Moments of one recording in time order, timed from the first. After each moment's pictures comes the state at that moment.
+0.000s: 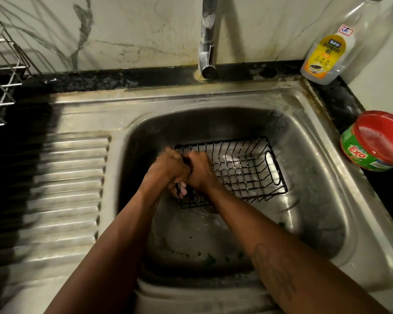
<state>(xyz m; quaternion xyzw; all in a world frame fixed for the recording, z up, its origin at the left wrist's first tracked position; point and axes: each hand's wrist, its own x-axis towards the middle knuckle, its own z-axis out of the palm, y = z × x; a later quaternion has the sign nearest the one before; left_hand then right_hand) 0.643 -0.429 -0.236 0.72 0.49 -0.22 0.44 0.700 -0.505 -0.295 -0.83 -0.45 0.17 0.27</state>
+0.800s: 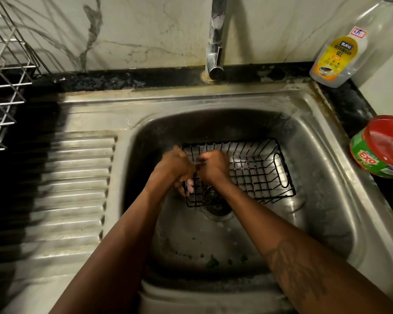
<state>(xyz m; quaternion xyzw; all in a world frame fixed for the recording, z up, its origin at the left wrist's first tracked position) 0.648 -0.419 -0.248 0.70 0.47 -0.23 0.49 0.720 -0.510 -0.301 -0.89 -0.26 0.21 0.29</state>
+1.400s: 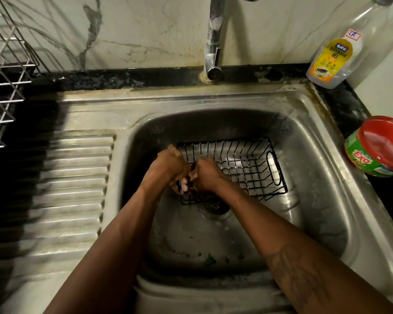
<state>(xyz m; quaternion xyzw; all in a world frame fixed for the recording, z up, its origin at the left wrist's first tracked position) 0.645 -0.418 -0.244 0.74 0.48 -0.19 0.43 0.709 -0.518 -0.282 -0.85 -0.40 0.31 0.16</state>
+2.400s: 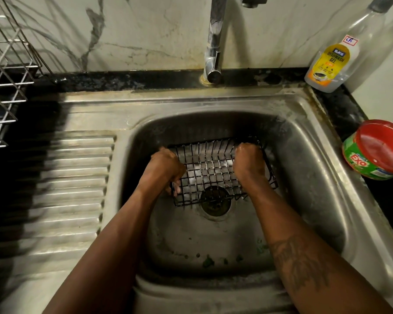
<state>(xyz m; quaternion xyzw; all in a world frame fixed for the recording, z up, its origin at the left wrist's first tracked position) 0.618 -0.417 -0.234 0.78 0.48 -0.11 0.39 0.773 -0.565 -0.273 -0.96 -0.27 0.05 0.05</state>
